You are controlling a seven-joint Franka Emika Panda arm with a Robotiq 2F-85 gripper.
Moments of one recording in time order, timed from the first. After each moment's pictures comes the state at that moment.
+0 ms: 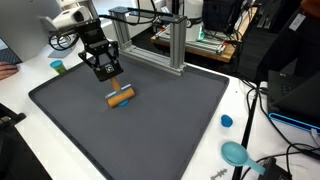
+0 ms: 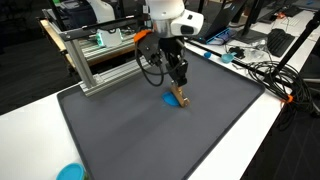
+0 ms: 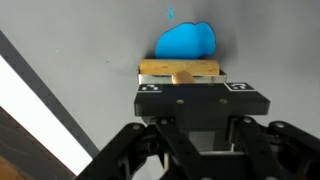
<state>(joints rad) -0.22 0.47 0.09 -1.79 0.26 2.30 -1.55</state>
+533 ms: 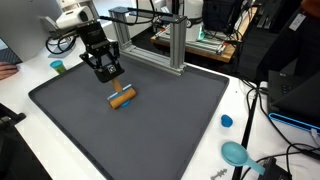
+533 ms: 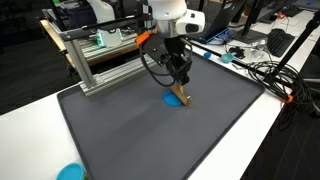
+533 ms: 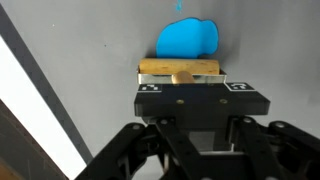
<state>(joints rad) -0.22 0.48 0.10 -1.78 0.26 2.28 -1.69</state>
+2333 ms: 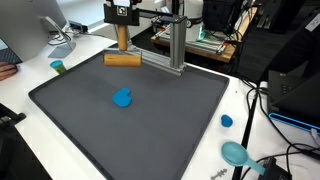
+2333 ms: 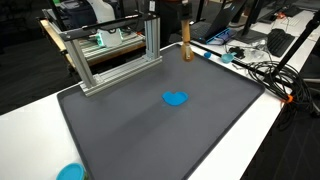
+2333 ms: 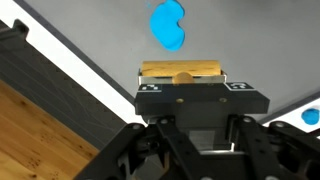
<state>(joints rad) 0.01 -0.10 0.05 -2.15 -0.06 2.38 -0.66</state>
